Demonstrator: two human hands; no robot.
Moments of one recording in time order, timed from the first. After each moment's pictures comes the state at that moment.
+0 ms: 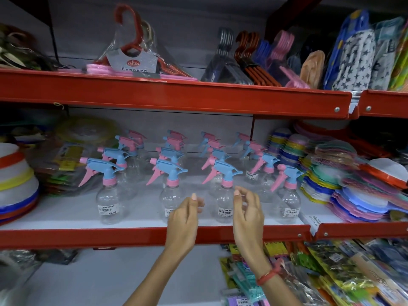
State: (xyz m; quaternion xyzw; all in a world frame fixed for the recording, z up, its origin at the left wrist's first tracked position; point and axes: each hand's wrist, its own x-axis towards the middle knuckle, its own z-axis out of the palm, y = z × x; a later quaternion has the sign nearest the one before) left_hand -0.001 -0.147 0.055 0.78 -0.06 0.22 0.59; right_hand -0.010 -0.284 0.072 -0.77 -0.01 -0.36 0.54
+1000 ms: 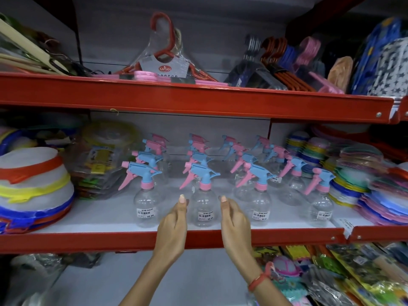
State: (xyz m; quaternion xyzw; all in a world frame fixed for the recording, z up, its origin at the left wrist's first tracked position) left_hand -0.005 -0.035 0.051 0.78 -0.05 0.19 0.60; right_hand -0.009 -0.174 0.064 -0.79 -0.02 -0.28 0.54
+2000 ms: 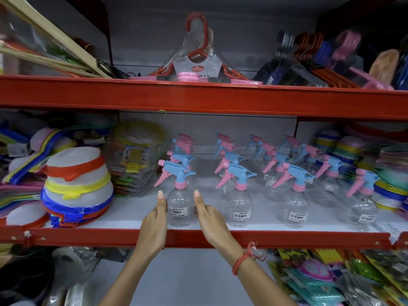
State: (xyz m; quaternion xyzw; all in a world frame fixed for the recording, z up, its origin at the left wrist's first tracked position) left_hand -0.009 0.084 0.055 0.78 0.06 0.17 0.59; right_hand 0.009 -0.059 0.072 -0.84 -0.11 -0.04 0.54
